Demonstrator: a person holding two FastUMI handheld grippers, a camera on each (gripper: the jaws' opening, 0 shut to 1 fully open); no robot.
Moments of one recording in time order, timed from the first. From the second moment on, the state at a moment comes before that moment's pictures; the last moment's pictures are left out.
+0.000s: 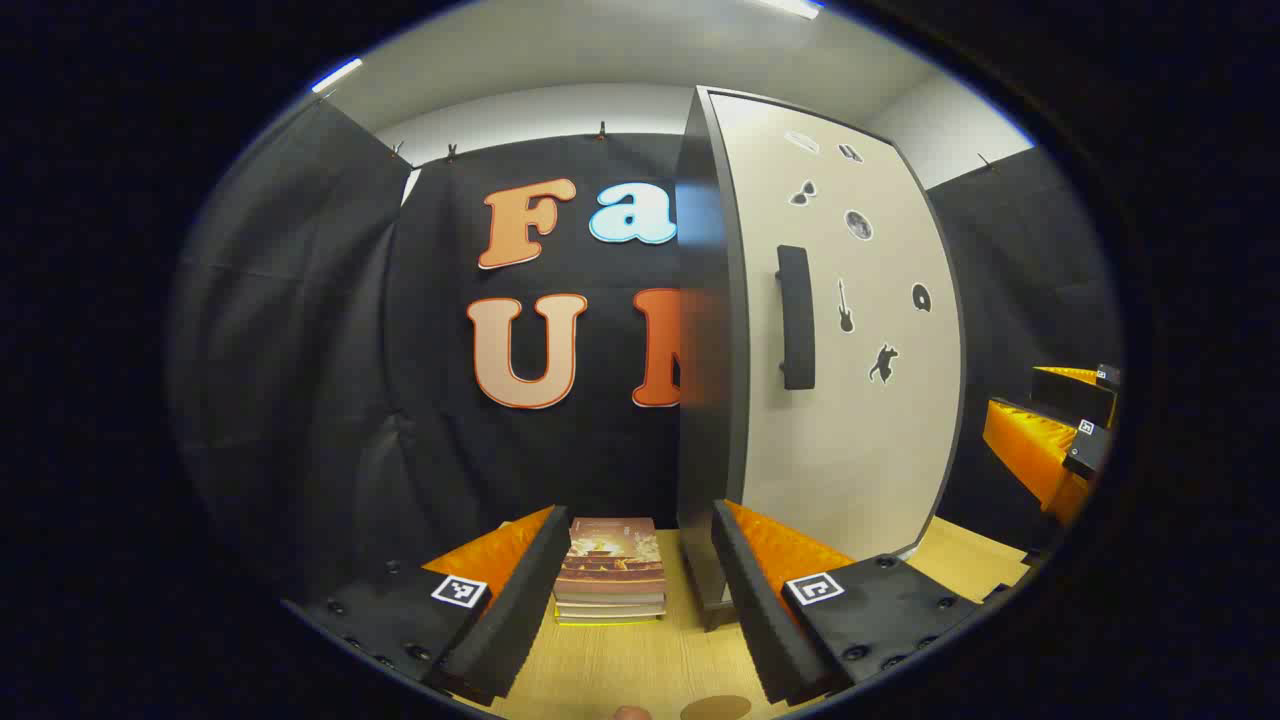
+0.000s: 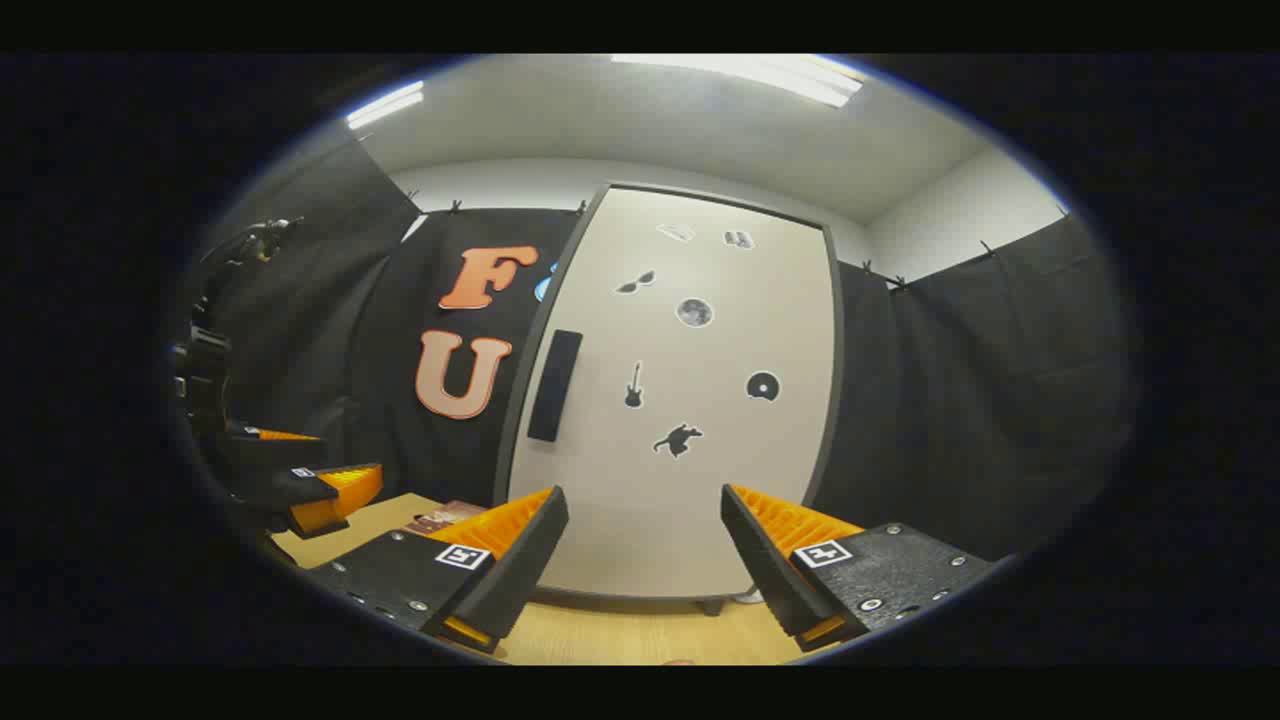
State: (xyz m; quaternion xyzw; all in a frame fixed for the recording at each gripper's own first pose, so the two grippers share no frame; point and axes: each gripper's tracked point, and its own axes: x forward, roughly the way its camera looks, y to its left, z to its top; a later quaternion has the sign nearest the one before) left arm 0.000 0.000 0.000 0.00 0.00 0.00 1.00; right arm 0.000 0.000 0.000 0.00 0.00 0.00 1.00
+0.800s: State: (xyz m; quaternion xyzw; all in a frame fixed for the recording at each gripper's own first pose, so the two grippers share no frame) left arm 0.011 0.001 0.013 0.00 -0.01 -0.01 1.00; right arm 0.035 0.010 -0.015 0.04 0.03 0.00 1.00
